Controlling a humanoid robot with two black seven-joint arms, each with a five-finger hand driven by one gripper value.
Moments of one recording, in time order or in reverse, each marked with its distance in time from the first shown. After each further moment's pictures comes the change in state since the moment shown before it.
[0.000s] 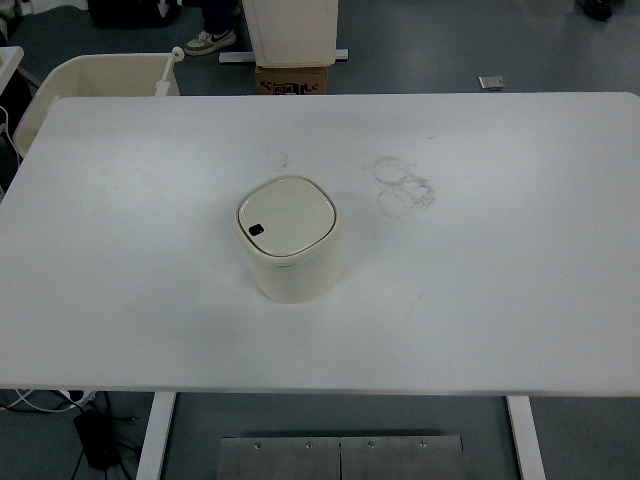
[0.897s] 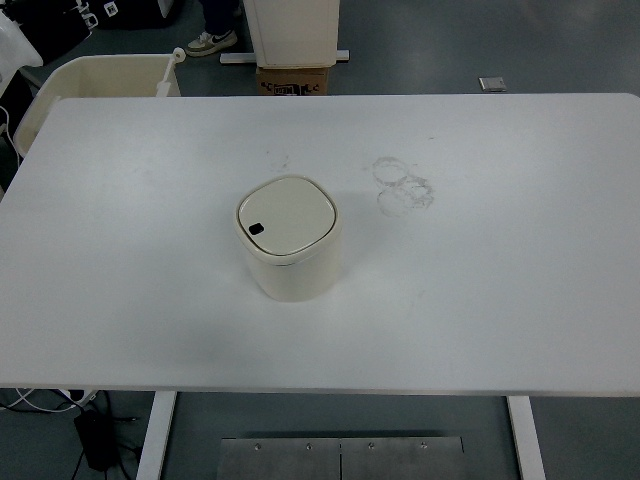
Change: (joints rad) left arm 0.241 -0.103 -0.038 0.331 -0.377 0.011 -0.034; right arm 0.000 0.000 0.000 0.000 0.000 0.000 0.000
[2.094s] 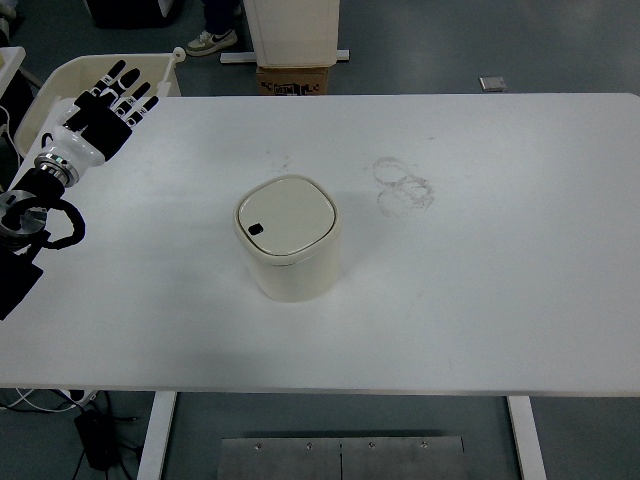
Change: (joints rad) left arm 0.217 -0.337 -0.284 0.344 -0.061 0.024 0.000; right arm 0.009 0.000 0.005 0.001 -0.002 0.000 0.000
